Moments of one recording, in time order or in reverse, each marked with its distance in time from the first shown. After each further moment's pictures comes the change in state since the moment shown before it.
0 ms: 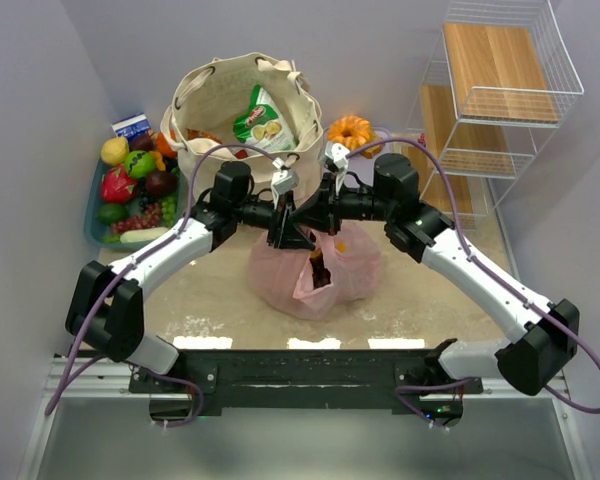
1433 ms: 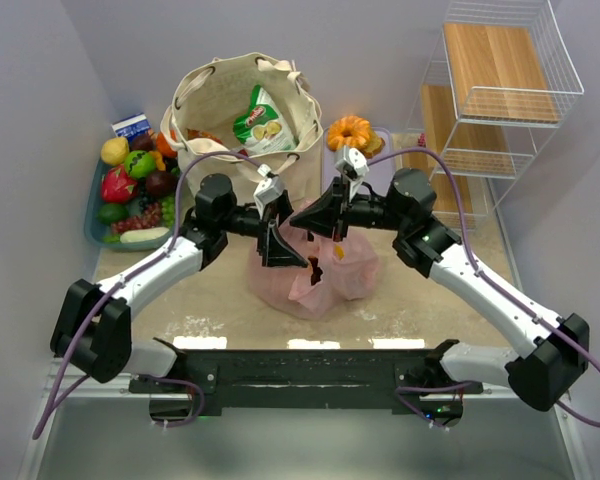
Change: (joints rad) left arm 0.011 -0.121 -0.175 0.364 0.083 -0.201; right arm 0.004 -0.081 -0.138 0.267 -0.061 0.158
